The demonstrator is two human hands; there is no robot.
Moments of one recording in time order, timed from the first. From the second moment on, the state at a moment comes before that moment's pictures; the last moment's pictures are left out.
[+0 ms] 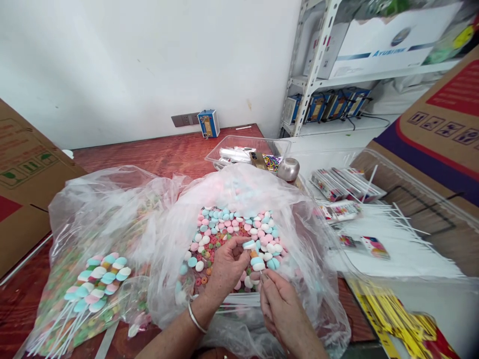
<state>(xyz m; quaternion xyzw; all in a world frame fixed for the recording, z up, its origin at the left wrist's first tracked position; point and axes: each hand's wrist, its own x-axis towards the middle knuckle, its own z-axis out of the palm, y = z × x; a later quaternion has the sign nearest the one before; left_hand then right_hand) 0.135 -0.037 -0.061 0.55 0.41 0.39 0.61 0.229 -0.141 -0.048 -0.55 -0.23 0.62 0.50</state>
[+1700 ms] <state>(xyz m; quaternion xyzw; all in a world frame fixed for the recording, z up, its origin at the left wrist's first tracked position) 0.009 -0.050 -0.072 0.78 0.52 0.19 0.29 0.235 -0.142 -0.078 -0.68 -0.69 0.19 0.17</state>
